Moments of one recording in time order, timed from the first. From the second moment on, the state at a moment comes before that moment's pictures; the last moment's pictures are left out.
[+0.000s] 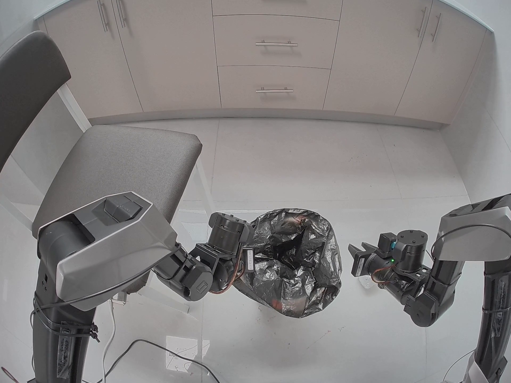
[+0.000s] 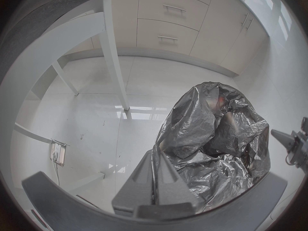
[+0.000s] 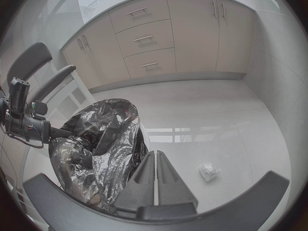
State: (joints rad) left arm -0.60 2.42 -1.19 -0.54 0.32 -0.39; right arm 0.36 2.31 -0.48 -1.55 -0.15 0.16
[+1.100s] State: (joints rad) left arm -0.61 2.43 -1.18 -0.57 0.32 -0.39; right arm 0.38 2.34 -0.71 -1.17 -0.12 0.16
